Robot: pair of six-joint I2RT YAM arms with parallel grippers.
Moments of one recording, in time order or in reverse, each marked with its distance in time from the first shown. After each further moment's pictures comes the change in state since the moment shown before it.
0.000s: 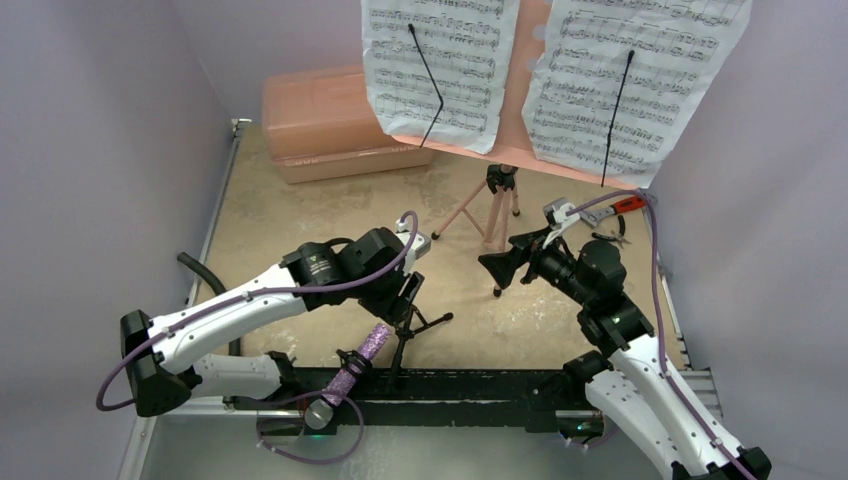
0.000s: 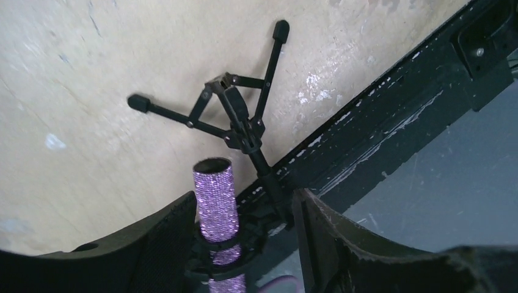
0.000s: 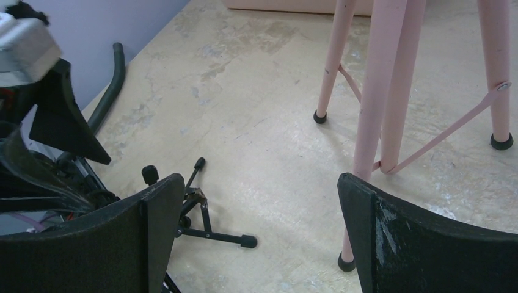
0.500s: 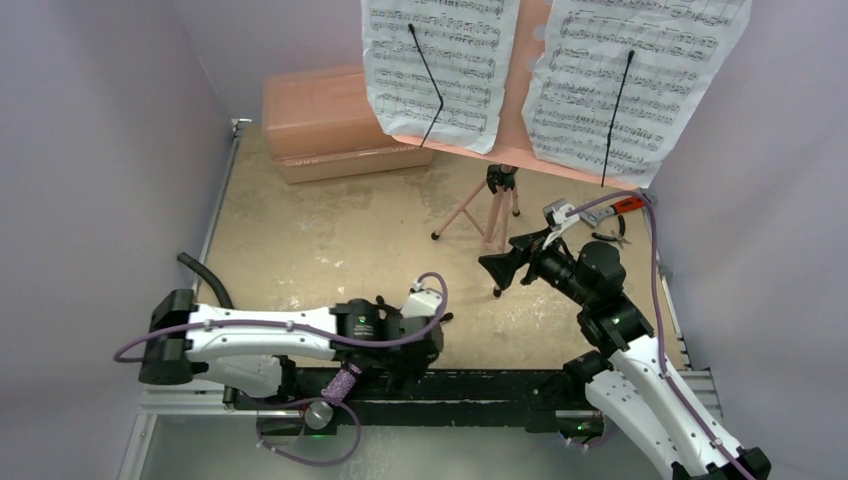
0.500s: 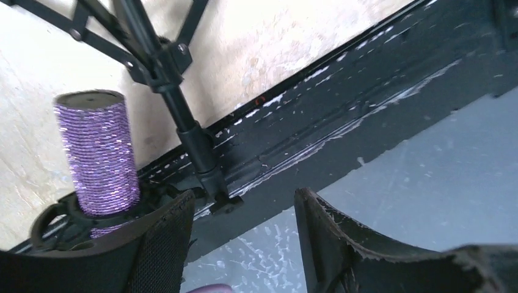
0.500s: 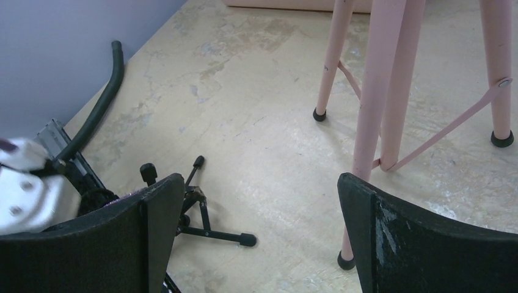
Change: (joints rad) left arm -0.394 0.067 -0.128 0.029 -0.222 -0.565; right arm 0.000 -0.010 -0.010 0.000 0.000 -0.001
